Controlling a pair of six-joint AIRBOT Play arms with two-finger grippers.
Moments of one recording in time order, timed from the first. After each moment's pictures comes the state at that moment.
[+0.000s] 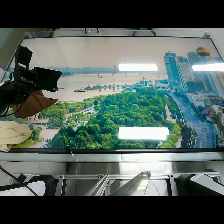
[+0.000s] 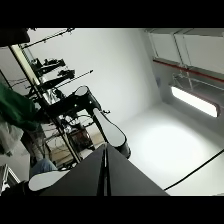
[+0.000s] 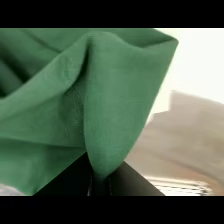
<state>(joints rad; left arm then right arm) 0.21 -1.45 1.04 -0.20 -1.85 -0.85 -1.18 -1.21 1.16 -1.67 1.39 1.79</state>
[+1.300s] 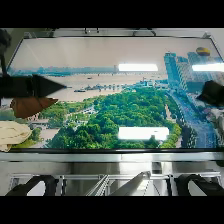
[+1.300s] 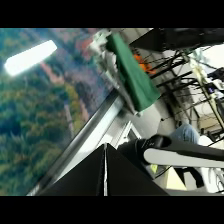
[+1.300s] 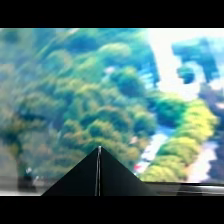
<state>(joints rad) 0.22 -0.97 0.97 0.29 -1.59 -0.93 -0.08 -0.87 1.11 -1.24 1.38 1.65</state>
